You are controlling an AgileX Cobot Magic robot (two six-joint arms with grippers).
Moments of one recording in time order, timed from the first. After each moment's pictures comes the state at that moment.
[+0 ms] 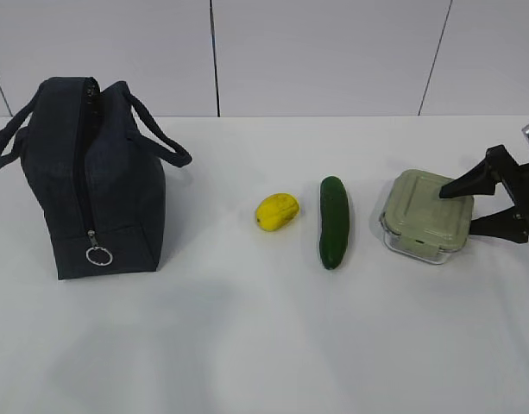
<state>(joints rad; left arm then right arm) 0.02 0.01 -0.53 0.07 1.10 0.06 -0.37 2.12 -1.26 1.19 0.97 -0.77</state>
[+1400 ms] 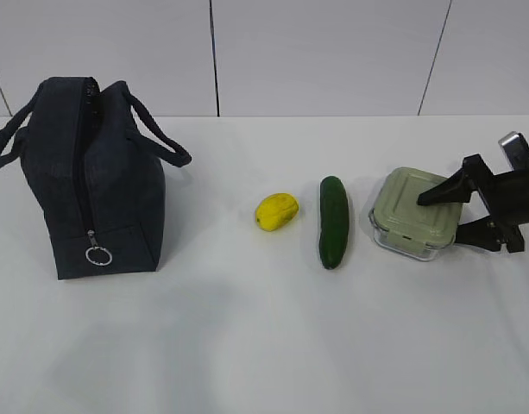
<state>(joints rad) 0.02 0.01 -0.53 0.07 1.10 0.06 -0.32 2.18 -1.26 1.27 0.96 -0.79</state>
